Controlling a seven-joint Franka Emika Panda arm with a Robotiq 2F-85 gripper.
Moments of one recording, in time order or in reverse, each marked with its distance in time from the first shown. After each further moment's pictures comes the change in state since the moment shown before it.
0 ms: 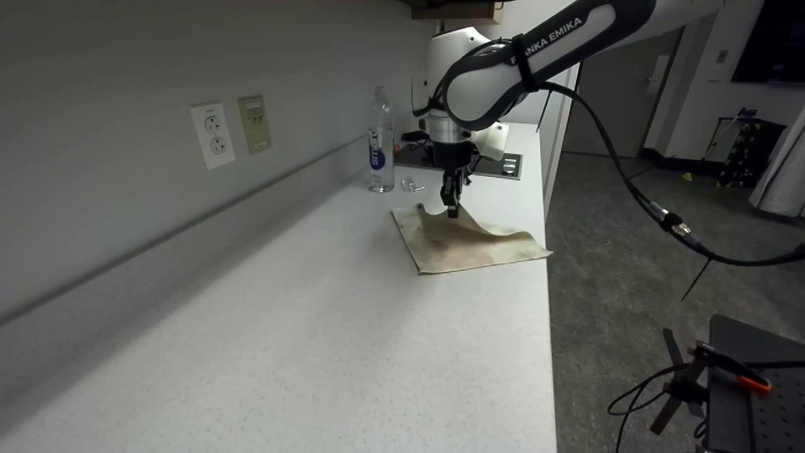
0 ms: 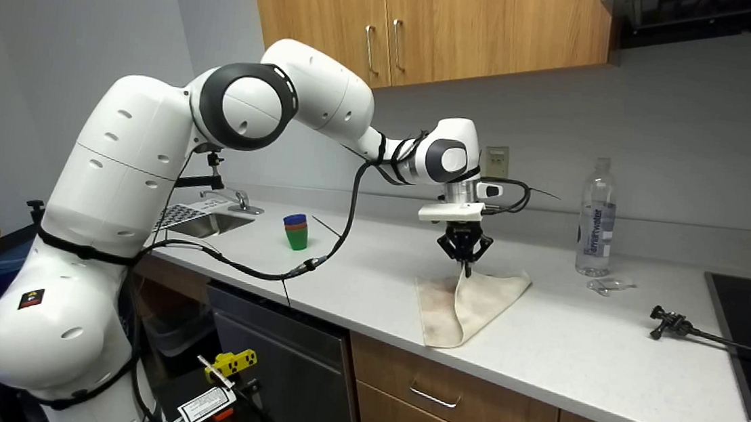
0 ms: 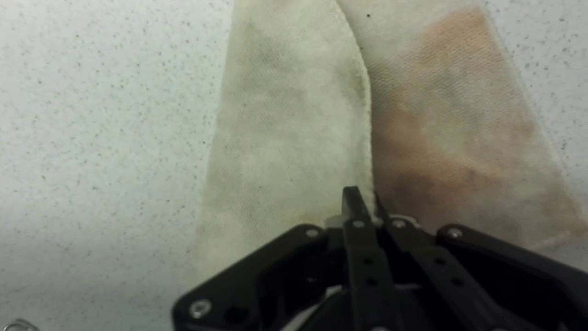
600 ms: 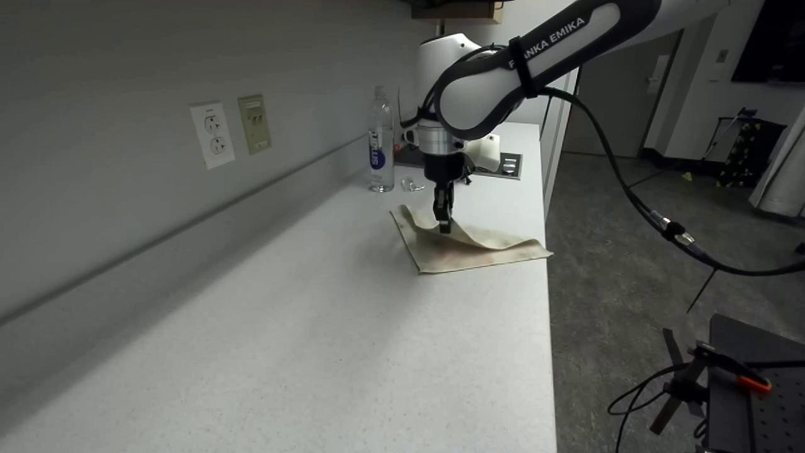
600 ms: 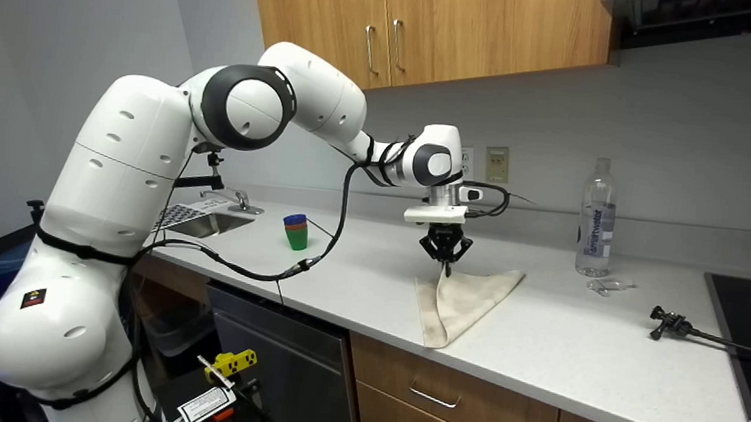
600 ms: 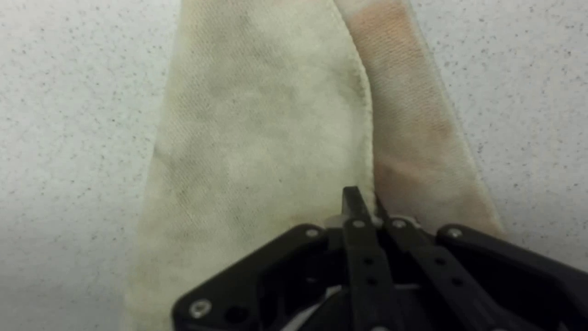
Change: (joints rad) arm 0.018 -0.006 0.056 -0.039 0.005 0.000 -0.019
